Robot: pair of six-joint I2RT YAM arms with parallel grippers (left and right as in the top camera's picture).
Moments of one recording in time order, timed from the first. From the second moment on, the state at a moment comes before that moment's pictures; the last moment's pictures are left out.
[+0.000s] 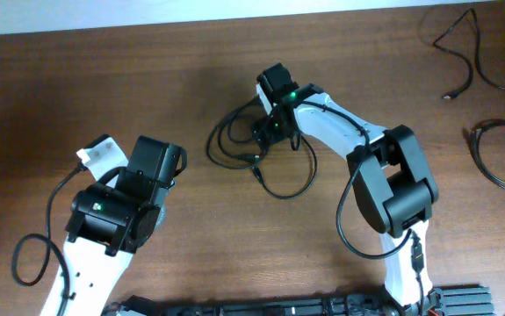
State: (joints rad) left arm -0.39 1.13 1.18 -1.28 -0.60 -0.92; right arm 0.46 2.18 1.56 -0.67 -0.01 0.03
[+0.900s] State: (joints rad) left arm -0.39 1.13 1.18 -1.29 -0.60 -0.92; right arm -0.21 2.51 2.10 -0.66 -0.04 -0.08
